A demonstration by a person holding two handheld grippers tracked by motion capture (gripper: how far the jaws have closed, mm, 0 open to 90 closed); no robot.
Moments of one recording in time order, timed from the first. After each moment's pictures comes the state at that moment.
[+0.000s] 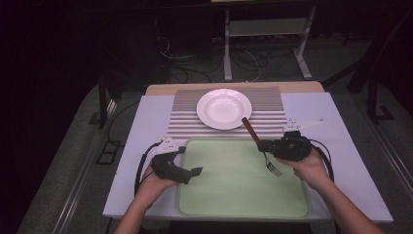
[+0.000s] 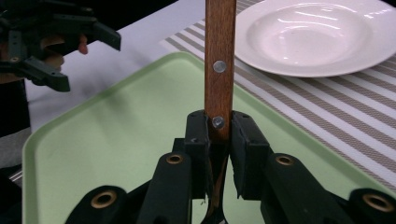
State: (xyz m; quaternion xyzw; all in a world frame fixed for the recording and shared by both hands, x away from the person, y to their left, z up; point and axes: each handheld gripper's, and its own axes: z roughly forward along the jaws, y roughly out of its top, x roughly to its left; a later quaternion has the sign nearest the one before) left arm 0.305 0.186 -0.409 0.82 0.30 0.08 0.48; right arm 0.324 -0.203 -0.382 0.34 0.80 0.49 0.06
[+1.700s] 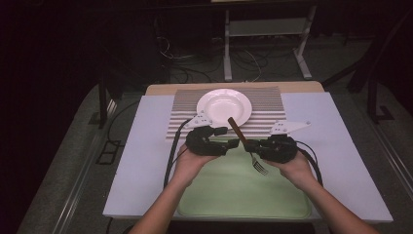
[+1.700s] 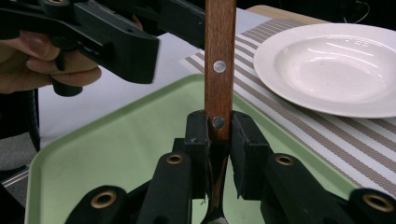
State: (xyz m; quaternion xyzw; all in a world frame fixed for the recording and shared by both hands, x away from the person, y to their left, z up) left arm 0.338 0.090 -0.360 0.78 0.28 0.04 0.56; right arm 0.320 -0.168 -0.380 0.31 0.80 0.52 0.08
